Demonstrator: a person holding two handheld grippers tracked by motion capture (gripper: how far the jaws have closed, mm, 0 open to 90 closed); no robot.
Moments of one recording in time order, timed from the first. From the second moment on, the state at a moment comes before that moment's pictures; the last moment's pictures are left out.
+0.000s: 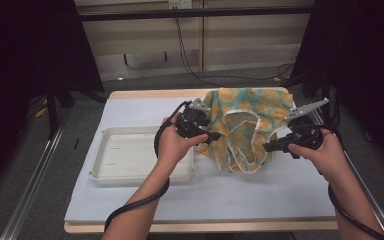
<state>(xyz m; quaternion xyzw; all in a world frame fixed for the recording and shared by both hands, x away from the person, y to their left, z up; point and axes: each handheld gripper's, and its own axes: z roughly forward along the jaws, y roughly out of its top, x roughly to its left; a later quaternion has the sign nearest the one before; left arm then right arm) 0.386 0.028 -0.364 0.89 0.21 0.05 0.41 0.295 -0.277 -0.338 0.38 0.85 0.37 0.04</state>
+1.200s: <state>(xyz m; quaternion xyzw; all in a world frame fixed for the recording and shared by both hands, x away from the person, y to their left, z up) 0.401 0.063 -0.315 0.88 0.25 -0.02 0.41 0.321 -0.296 -0.262 0.39 0.84 0.38 0.04</state>
